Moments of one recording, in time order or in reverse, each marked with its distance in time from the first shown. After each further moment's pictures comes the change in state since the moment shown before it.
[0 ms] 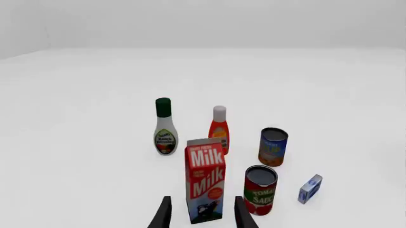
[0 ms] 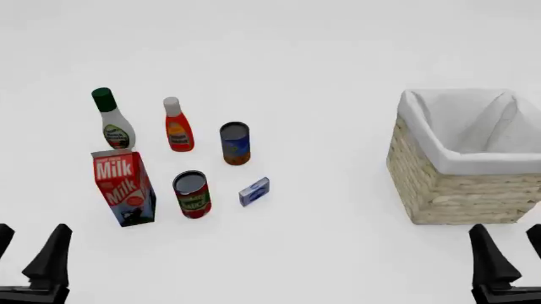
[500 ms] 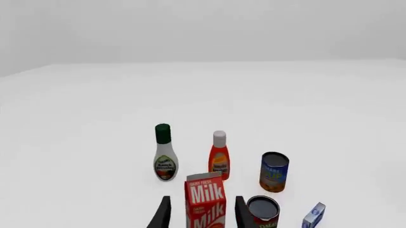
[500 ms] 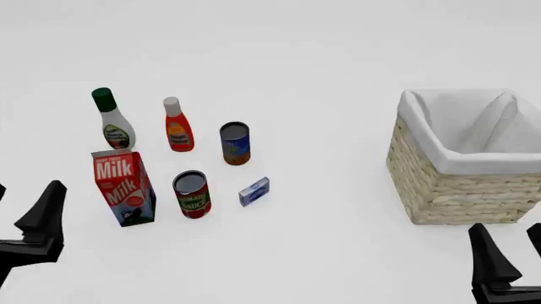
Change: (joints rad) left arm -0.005 0.313 -0.138 -0.217 0.014; right arm 0.009 0.000 0.000 -0.013 0.006
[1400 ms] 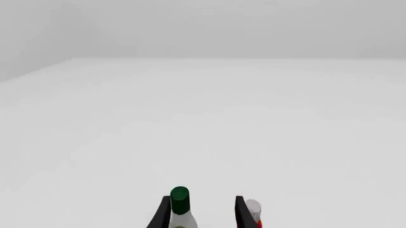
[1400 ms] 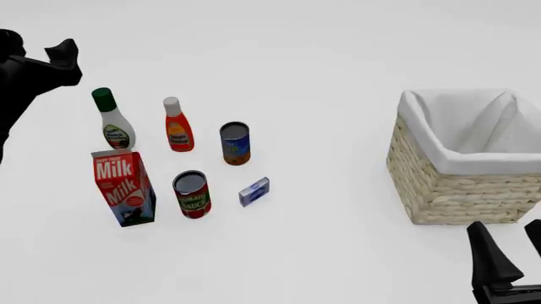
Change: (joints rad) left arm 0.102 0.925 -0.743 -0.118 0.004; right arm 0.037 0.000 -0.015 -0.004 0.008
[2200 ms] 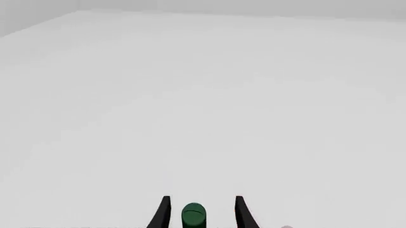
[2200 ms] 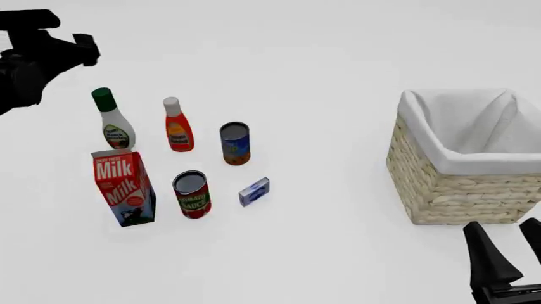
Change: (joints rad) left arm 0.065 0.470 -0.486 0.202 -0.014; right arm 0.040 0.004 -0.015 0.014 0.011
